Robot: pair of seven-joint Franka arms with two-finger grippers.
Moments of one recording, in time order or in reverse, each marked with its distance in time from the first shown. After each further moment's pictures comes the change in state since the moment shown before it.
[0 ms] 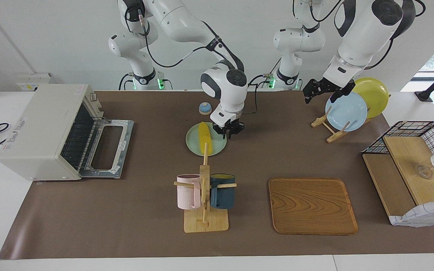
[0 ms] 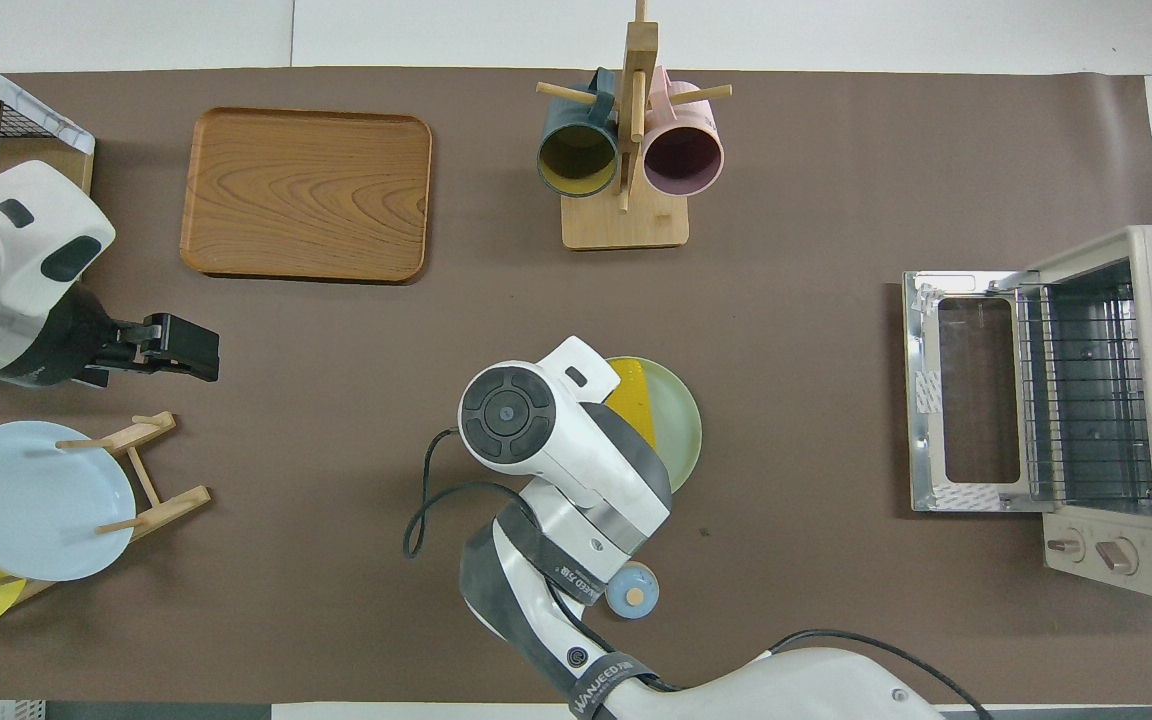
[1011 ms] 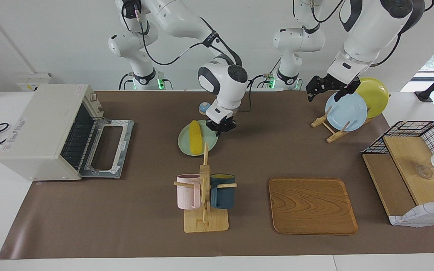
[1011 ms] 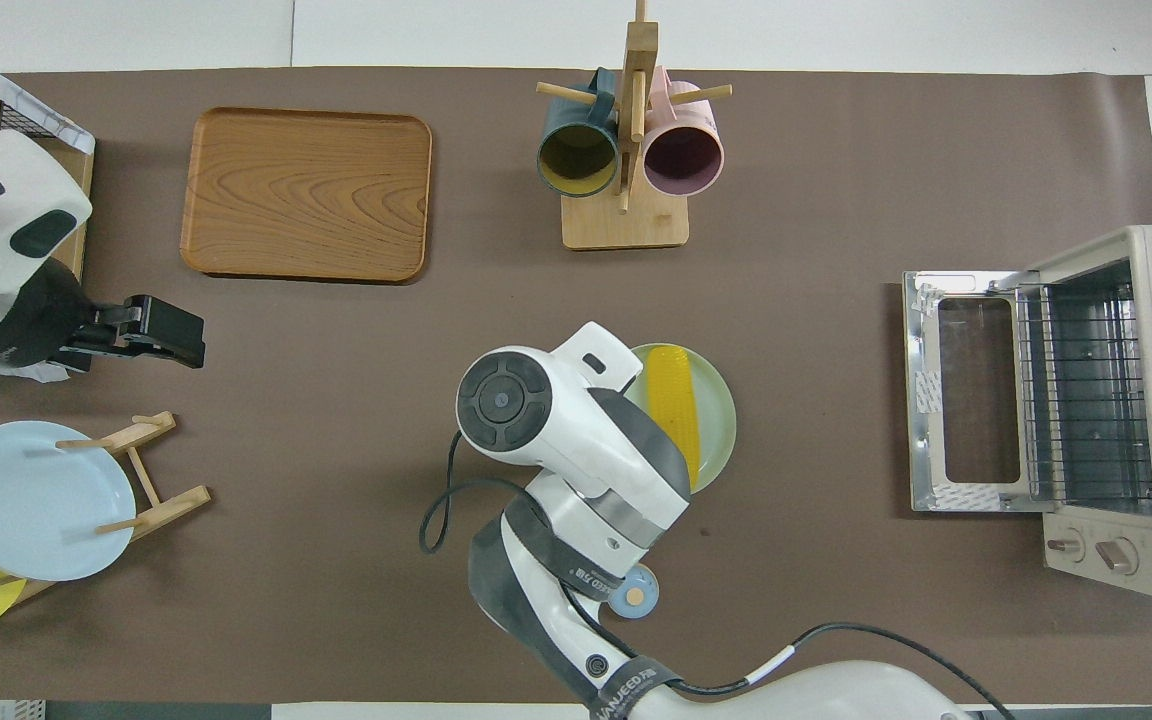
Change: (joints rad) left arm 0.016 0.030 -0.001 0.075 0.000 -0.052 0.030; right arm -0.046 -0.052 -0.014 0.075 -0.102 -0.230 -0.033
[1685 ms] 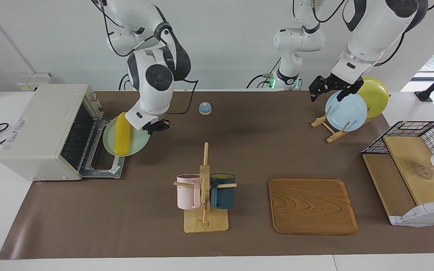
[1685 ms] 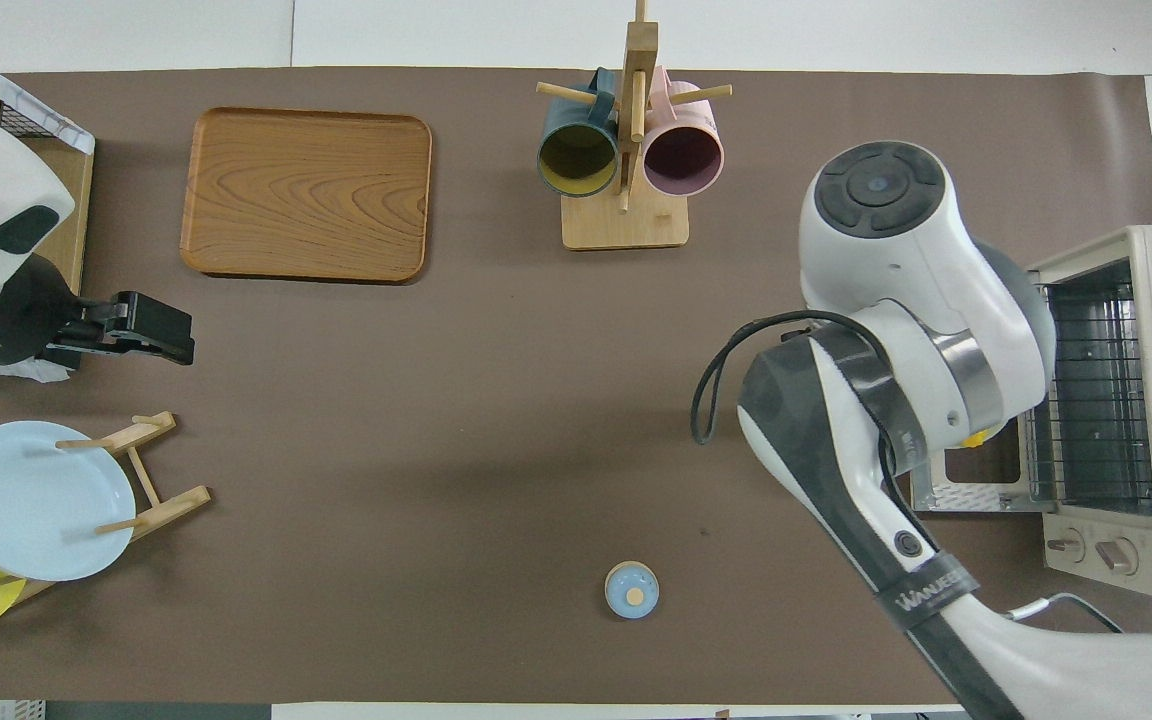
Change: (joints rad) left arm 0.011 0.000 -0.005 0.002 0.000 0.000 0.004; right arm -0.396 -0.187 -0.010 -0.069 -0.086 -0.269 -0.455
